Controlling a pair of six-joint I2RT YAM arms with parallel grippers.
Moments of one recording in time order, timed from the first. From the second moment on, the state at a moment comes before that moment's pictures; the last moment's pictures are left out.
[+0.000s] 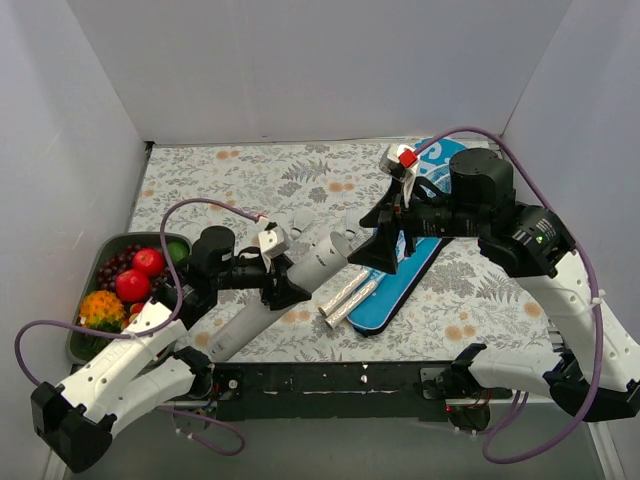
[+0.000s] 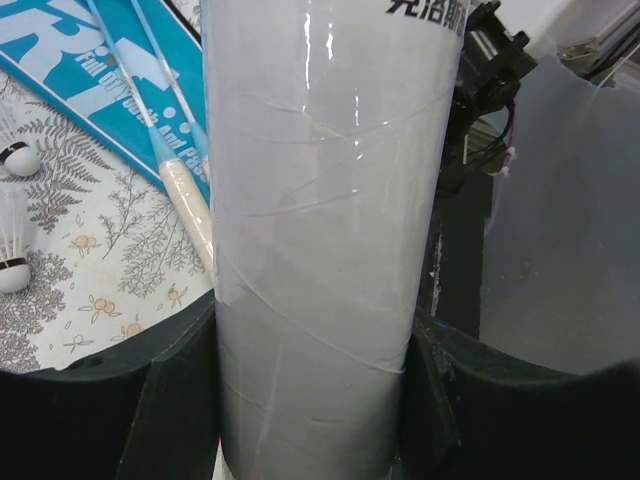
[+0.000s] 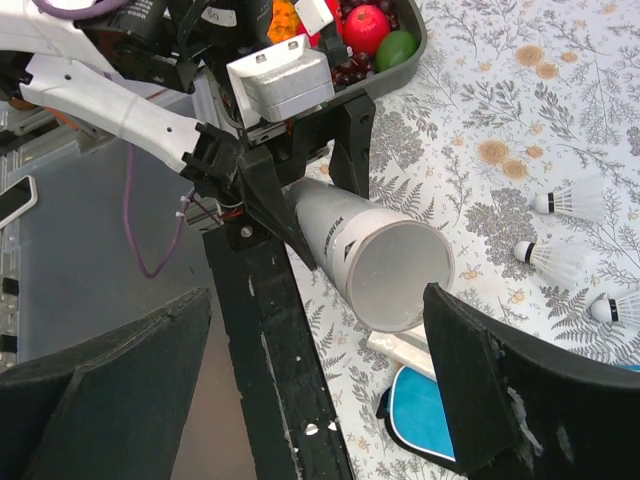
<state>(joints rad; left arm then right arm) -0.62 0.83 0.75 -0.27 0.76 -0.01 0.78 1.13 1.65 -0.88 -0.59 0.07</state>
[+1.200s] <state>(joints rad) -0.63 0.69 0.57 -0.12 0.68 -0.03 0.78 1.24 1.53 -0.78 -0.72 0.05</state>
